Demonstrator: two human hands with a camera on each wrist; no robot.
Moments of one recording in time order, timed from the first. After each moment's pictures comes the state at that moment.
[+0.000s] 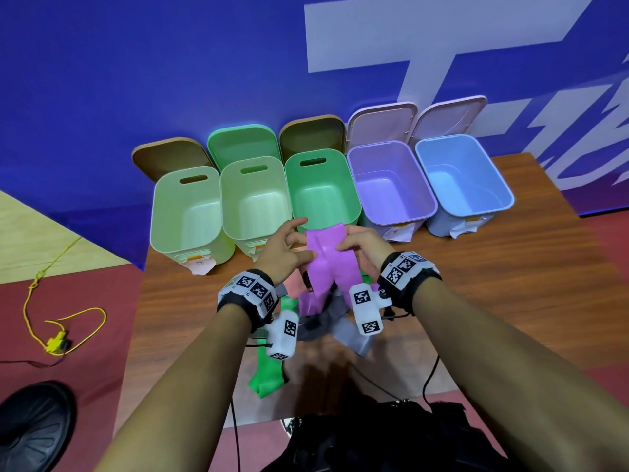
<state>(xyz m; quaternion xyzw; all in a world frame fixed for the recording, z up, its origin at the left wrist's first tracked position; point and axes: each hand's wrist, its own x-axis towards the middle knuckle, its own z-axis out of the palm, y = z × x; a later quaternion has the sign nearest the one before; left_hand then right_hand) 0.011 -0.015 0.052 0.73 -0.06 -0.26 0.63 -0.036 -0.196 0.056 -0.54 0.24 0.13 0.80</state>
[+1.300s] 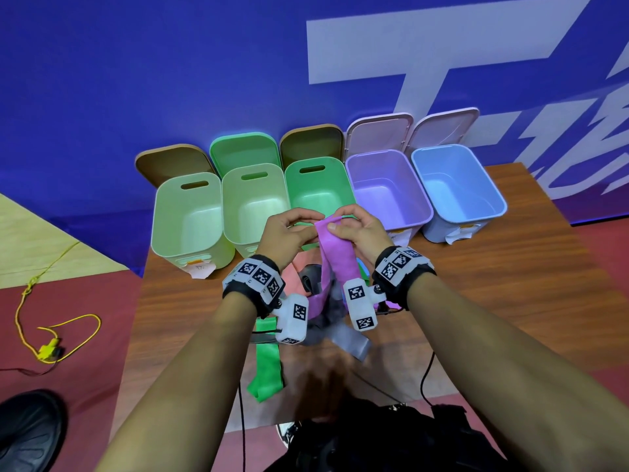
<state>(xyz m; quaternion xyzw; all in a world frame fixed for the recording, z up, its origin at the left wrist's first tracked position) 0.017 -0.032 0.093 0.70 -0.08 -0.19 0.68 -0.030 -0.194 0.074 -0.60 0.17 0.01 0.78</state>
